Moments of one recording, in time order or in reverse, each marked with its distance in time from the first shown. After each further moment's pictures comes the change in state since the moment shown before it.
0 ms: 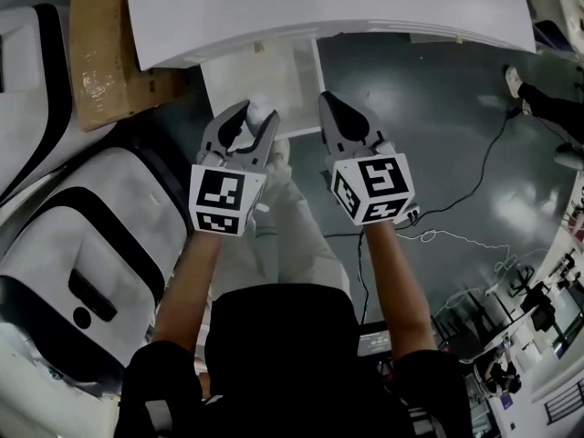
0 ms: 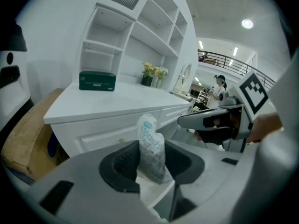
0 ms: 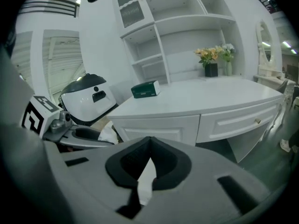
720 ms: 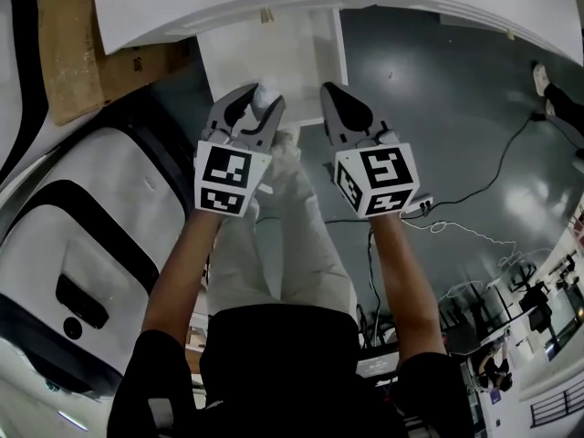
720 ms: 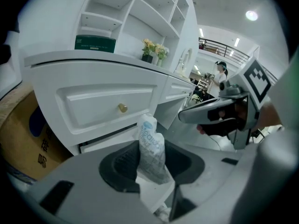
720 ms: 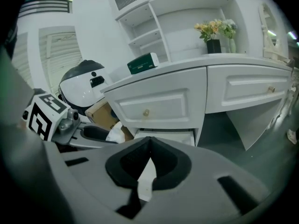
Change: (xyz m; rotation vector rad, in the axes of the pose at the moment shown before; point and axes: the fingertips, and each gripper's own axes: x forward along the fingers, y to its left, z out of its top) left arm 0.064 0.026 -0.110 0.030 0.144 -0.019; right arm 0.063 -0.009 -0.104 0.023 0.116 0.057
